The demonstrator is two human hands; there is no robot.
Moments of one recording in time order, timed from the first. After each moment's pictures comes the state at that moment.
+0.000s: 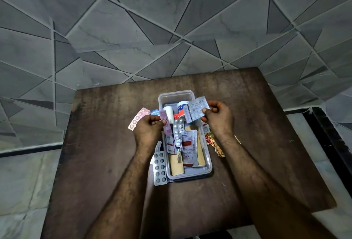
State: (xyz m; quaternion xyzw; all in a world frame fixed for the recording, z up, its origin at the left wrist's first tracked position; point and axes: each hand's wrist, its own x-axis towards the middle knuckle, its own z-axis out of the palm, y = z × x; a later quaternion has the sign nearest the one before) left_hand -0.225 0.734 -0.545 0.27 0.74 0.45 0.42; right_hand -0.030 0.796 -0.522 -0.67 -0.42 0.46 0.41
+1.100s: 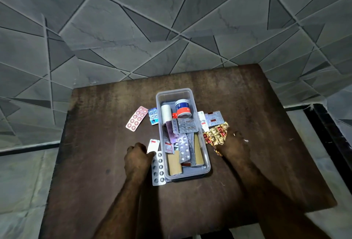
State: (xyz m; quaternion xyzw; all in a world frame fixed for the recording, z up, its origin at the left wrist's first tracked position) left_hand -0.243 0.675 -0.613 0.37 0.87 0.14 0.29; right_hand 0.048 0.760 -0.600 -0.77 -0.58 0.25 -0.05
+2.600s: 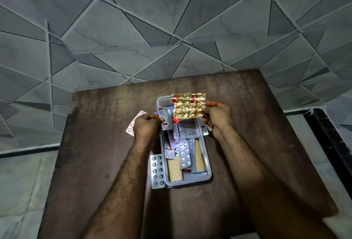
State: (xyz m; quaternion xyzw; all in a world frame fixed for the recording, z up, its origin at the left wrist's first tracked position) left_hand -0.224 0.769 -0.538 0.18 0.73 0.46 0.47; right_hand -0.034 0.830 -0.518 -0.65 -0.29 0.57 0.41
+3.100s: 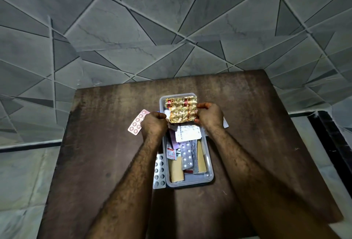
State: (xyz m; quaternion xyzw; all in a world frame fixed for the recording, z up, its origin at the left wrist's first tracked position) left_hand -0.223 0.783 -0.570 0.23 0.78 0.40 0.43; right_hand -0.060 0.838 -0.539 -0.69 -0.40 0.52 0.31
